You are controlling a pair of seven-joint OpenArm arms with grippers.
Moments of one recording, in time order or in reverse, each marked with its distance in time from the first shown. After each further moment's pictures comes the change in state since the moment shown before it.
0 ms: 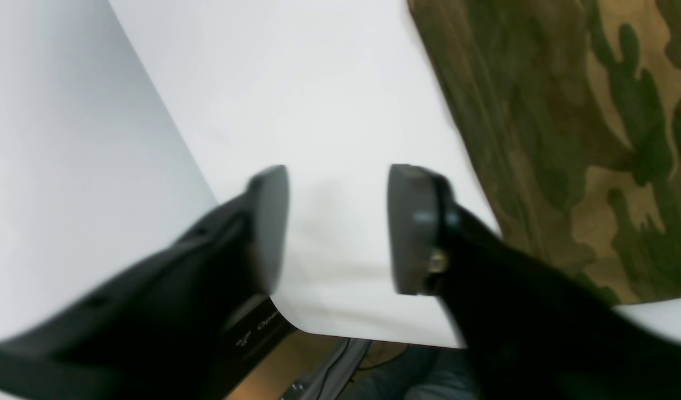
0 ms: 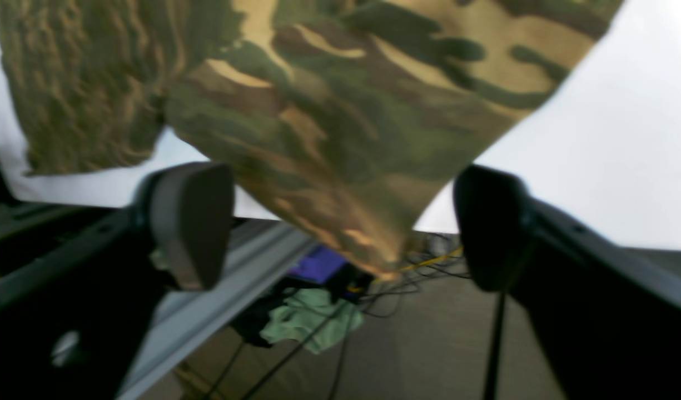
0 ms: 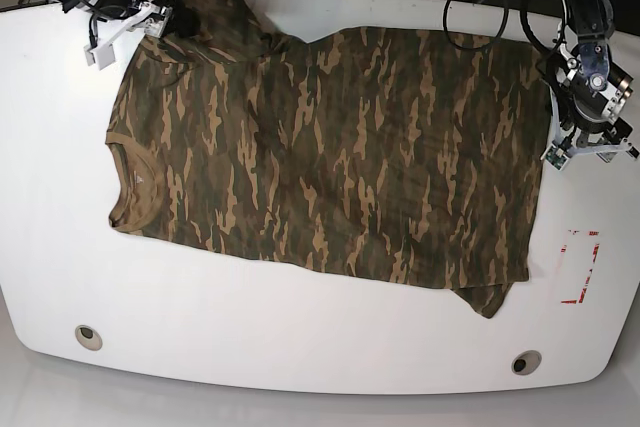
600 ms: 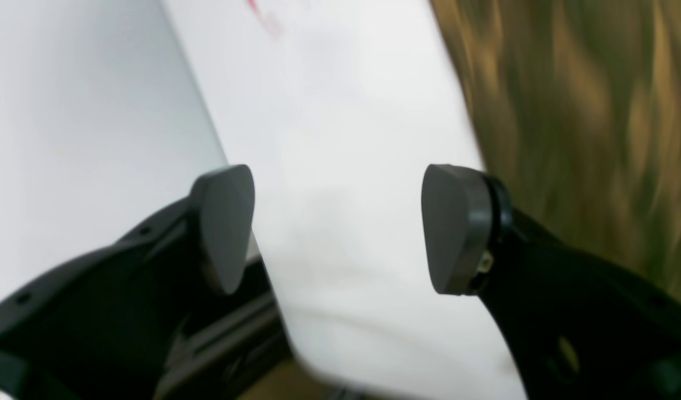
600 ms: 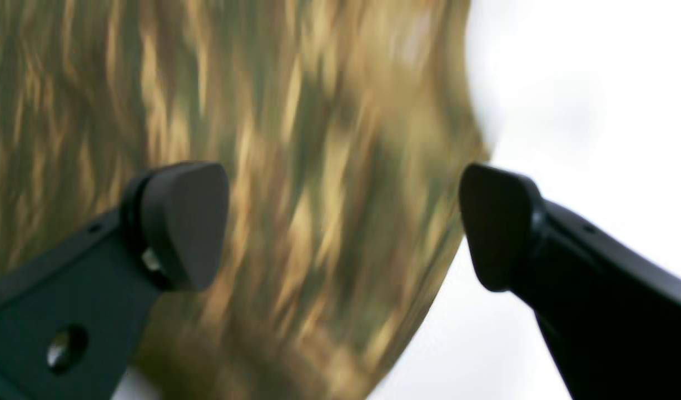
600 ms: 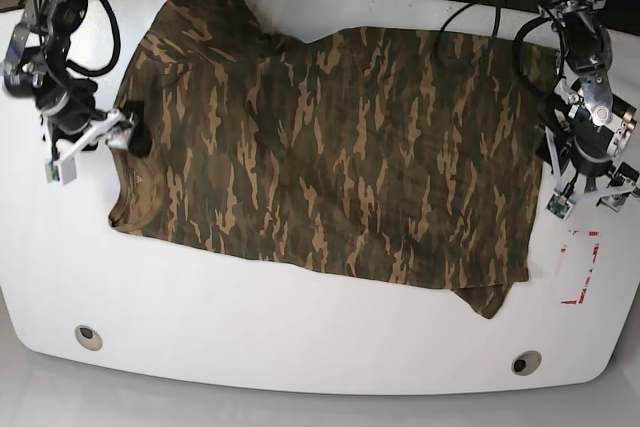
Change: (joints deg) left arm -11.1 4.1 -0.3 -0.1 0.1 0.0 0.2; right arm 28.3 3.9 0.0 -5.4 -17.3 5.5 0.3
